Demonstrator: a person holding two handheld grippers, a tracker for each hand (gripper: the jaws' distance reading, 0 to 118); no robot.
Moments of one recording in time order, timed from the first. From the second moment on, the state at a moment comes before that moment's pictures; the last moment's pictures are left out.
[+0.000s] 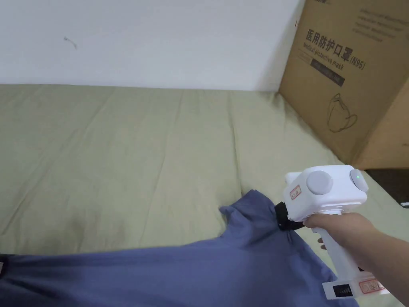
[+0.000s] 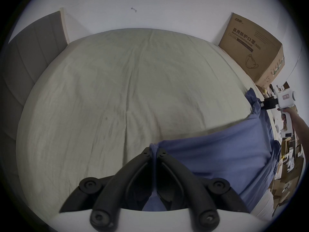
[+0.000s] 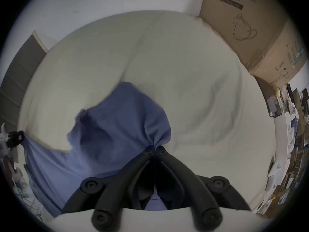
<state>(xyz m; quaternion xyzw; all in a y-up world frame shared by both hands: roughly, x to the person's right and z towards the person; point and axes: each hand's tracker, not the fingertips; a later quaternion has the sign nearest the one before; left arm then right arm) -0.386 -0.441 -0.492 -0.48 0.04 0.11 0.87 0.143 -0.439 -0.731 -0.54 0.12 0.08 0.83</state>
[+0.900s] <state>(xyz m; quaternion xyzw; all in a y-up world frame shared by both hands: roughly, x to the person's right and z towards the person) -0.367 -0.411 -0.351 -0.39 -0.03 0.13 0.91 0.262 -0.396 -0.484 -0.40 0.12 -0.09 0.90</state>
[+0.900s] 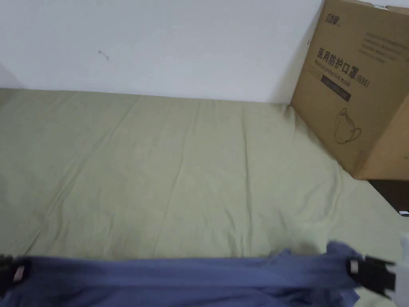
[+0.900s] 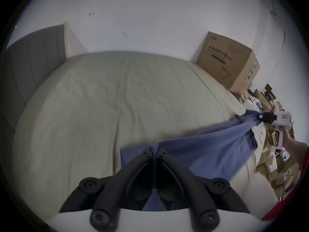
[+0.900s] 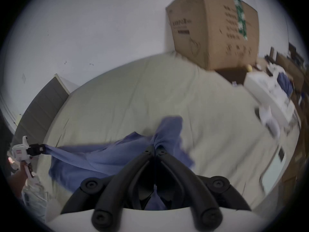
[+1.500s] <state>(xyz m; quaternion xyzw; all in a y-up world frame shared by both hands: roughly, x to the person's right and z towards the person) -0.323 -0.407 -0.289 -0.36 0.00 0.10 0.93 0.230 -0.396 -0.421 -0.33 0.09 0.01 0.94</state>
